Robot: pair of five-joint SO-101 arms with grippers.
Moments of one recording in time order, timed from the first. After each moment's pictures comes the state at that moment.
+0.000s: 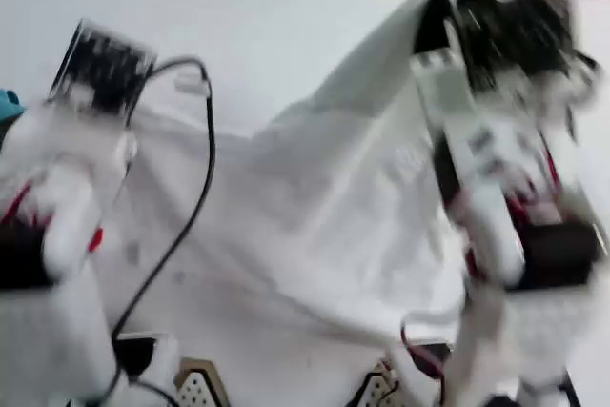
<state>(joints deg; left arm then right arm) -12.3 -41.1 2.9 82.8 -27.7 -9.7 -31.2 -15.2 64.5 22.7</state>
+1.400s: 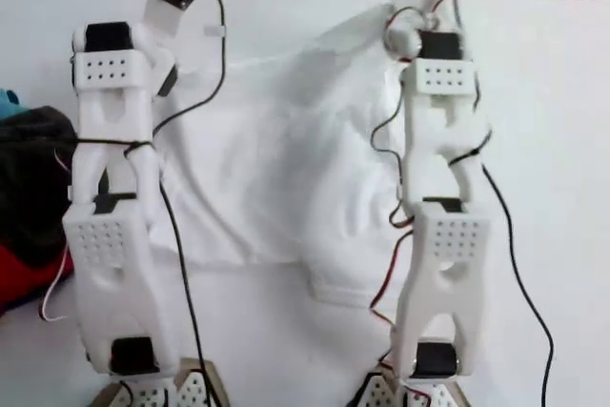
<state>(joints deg) -12.5 41.3 -50.6 84.9 -30.7 -4.7 47.3 -53.8 51.8 29.0</state>
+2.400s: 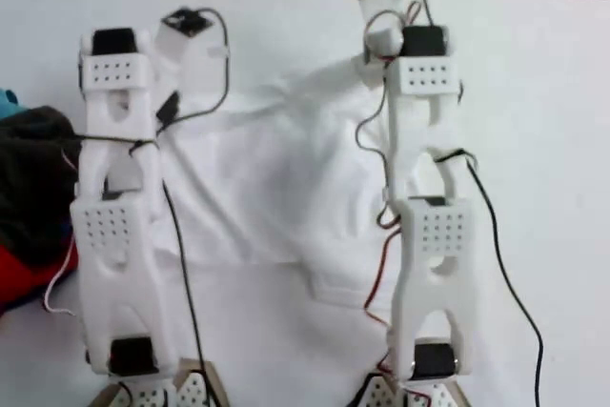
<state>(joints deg) -12.8 47.1 -57.4 100.9 -35.6 -7.6 47.9 -70.2 89.0 29.1</state>
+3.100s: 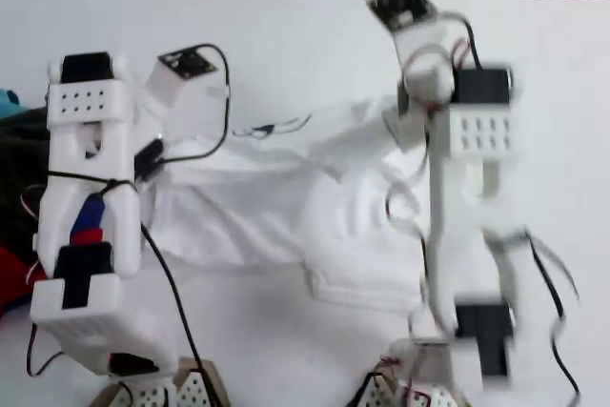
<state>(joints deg) -14.5 8.9 -7.3 101.3 -47.2 -5.5 -11.6 -3.7 88.8 29.4</state>
